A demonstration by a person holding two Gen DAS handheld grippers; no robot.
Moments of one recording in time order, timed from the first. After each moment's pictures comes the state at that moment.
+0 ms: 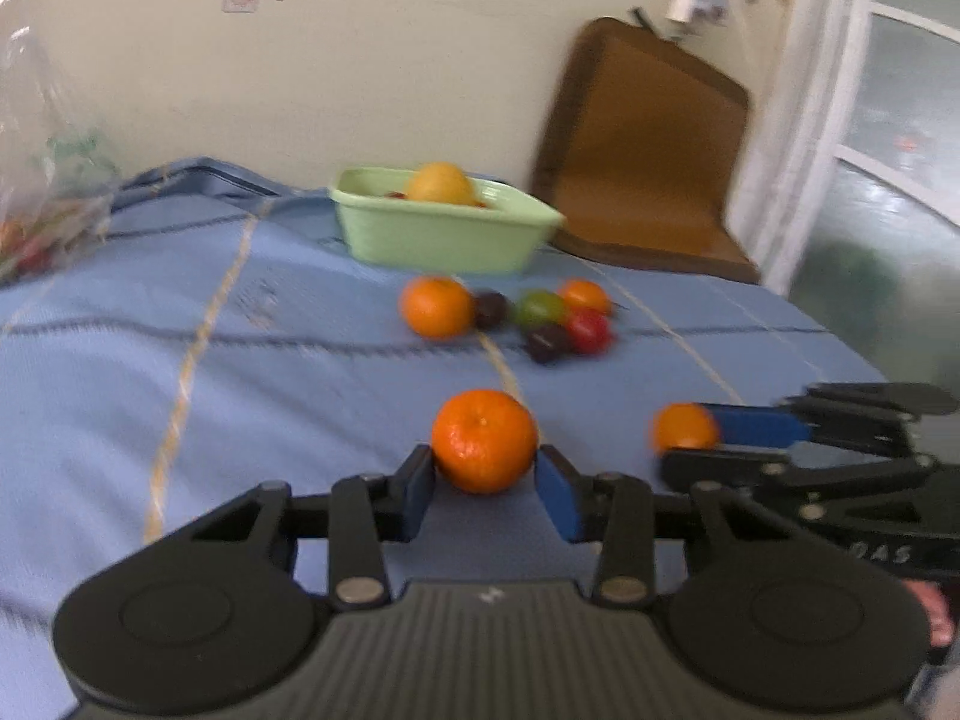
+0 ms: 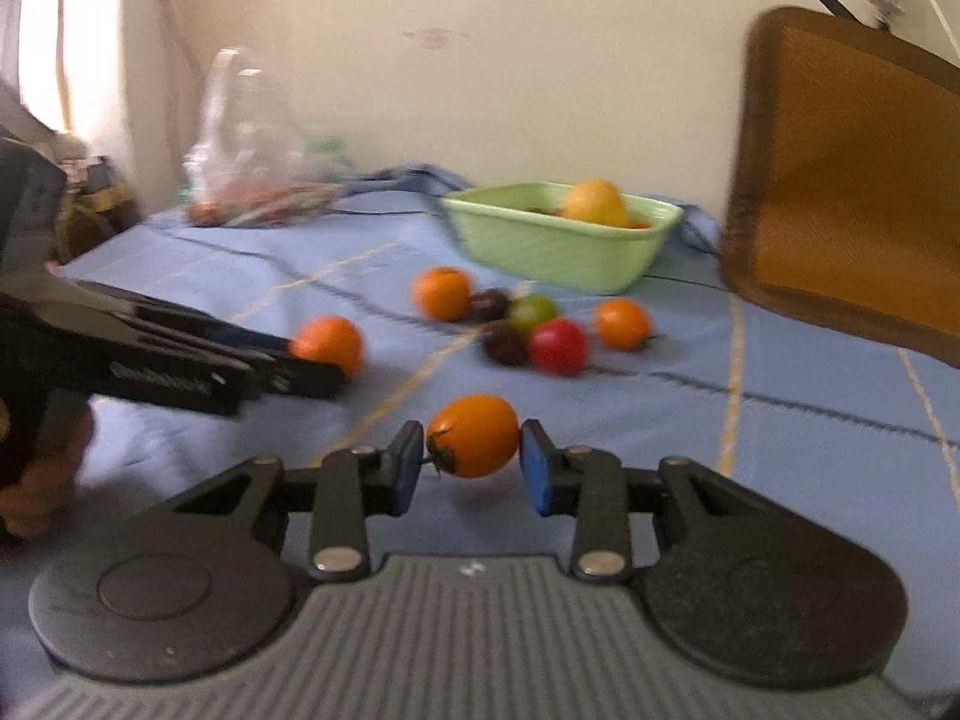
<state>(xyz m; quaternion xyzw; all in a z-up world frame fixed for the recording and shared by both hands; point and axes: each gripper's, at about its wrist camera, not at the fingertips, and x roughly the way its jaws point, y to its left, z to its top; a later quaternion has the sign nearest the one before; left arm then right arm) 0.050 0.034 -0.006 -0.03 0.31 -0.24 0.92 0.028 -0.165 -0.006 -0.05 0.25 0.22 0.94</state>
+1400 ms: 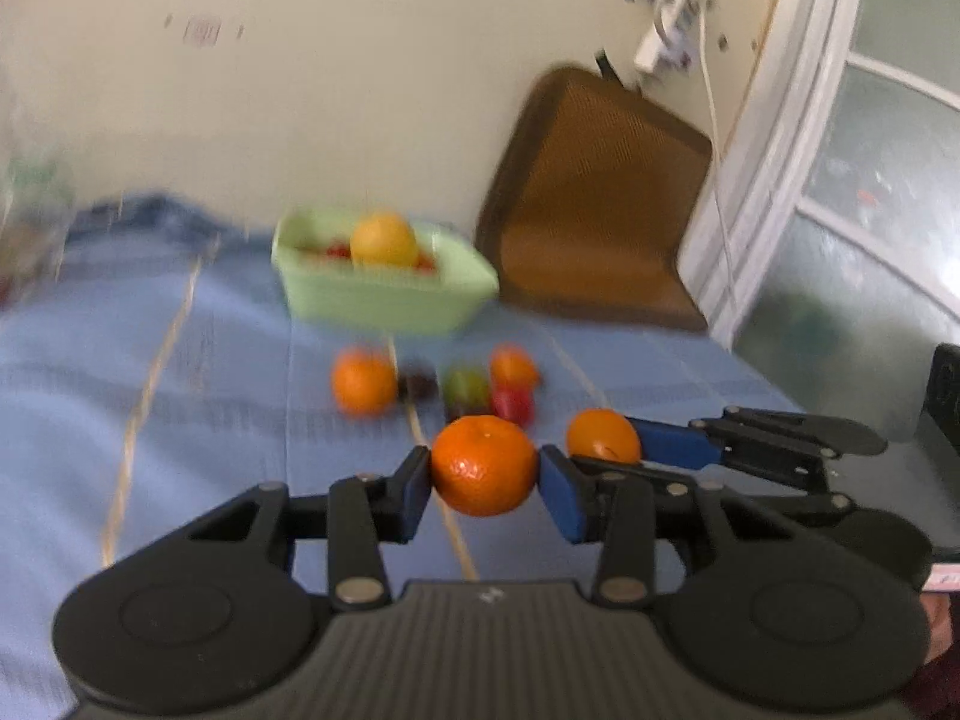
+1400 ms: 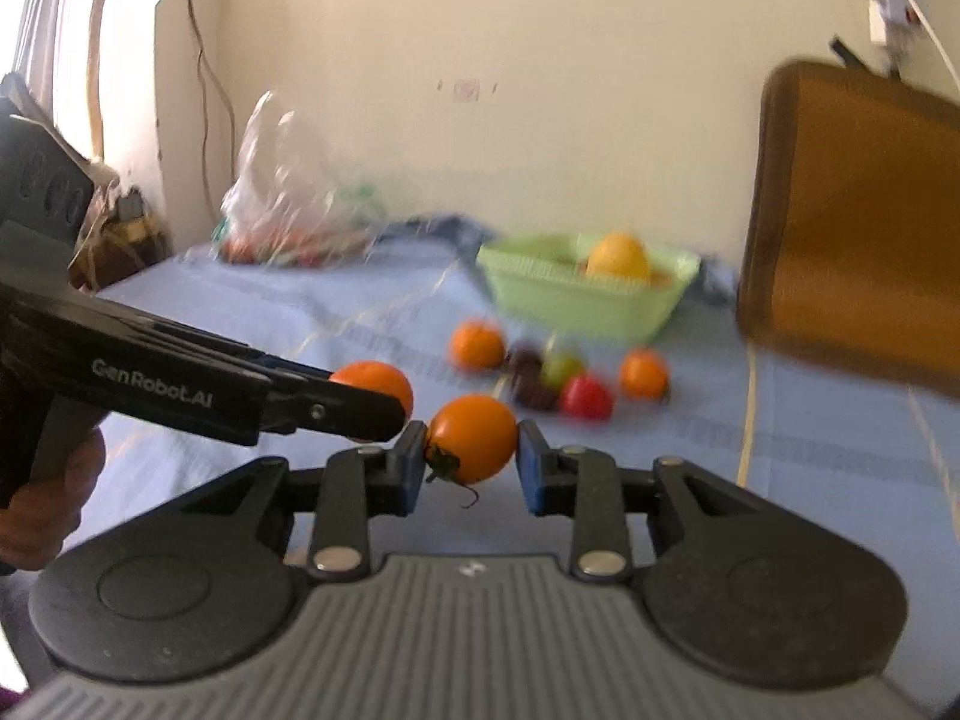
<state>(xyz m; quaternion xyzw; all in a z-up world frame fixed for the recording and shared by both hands) 0.078 0.019 0.038 -0.06 0.28 -0.27 0.92 0.035 -0.166 0.016 -0.04 0.20 0.23 0.95</state>
